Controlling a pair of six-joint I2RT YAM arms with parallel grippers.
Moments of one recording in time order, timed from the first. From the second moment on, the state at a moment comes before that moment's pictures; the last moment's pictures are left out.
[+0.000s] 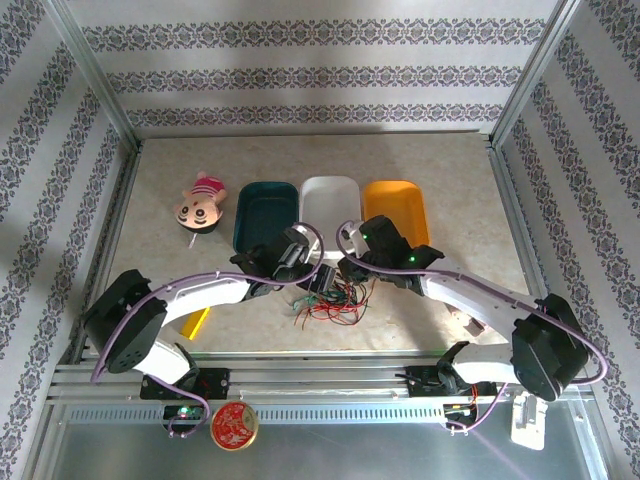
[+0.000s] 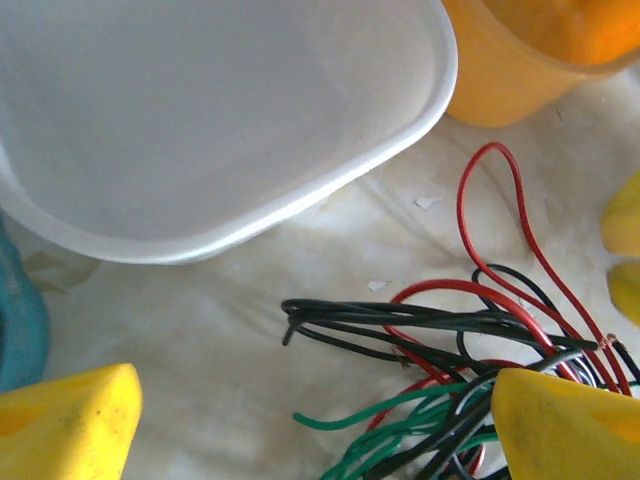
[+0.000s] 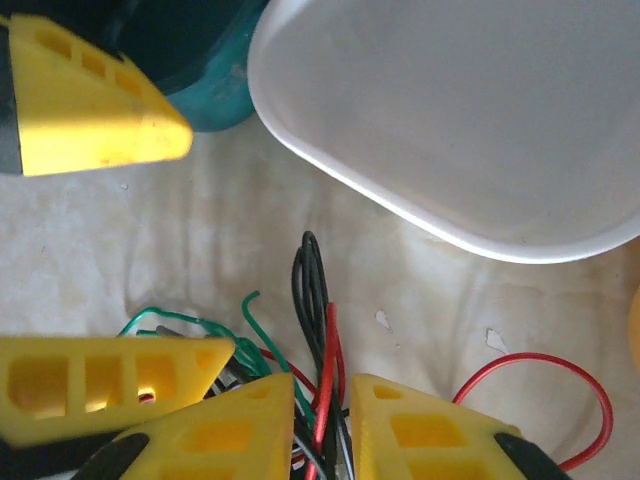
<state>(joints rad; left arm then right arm) -0.80 1.51 0.83 -0.12 0.01 -0.34 0.65 1.29 0.80 -0.39 -0.18 0.24</state>
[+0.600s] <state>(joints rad) -0.83 1.57 0.86 -0.19 0.00 -0.31 0.64 1.51 0.91 -0.46 -0.27 0.23</state>
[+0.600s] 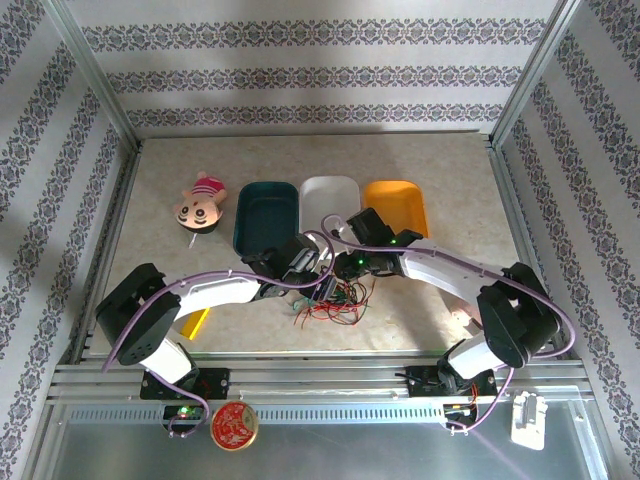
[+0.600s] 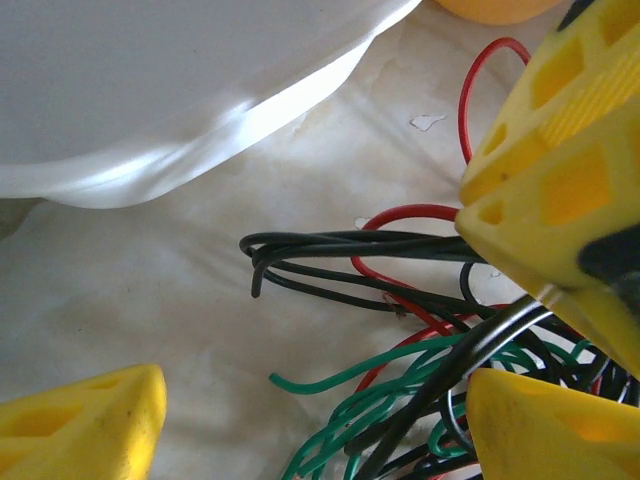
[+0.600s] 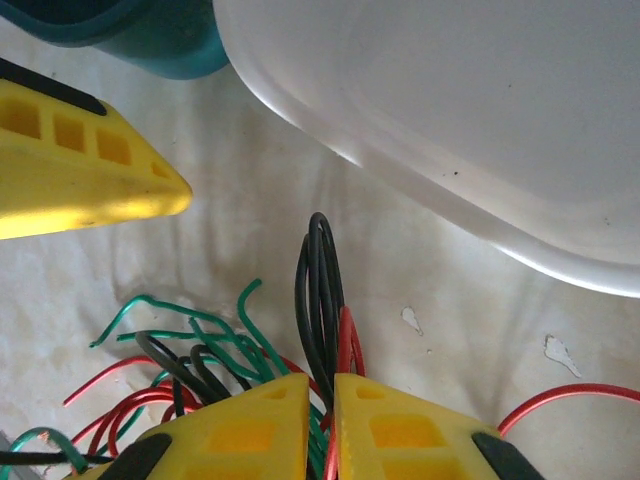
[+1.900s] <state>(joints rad) -0.84 1.70 0.87 -0.17 -0.08 -0.32 0.60 1.47 0.92 -0.46 -0.22 0.24</state>
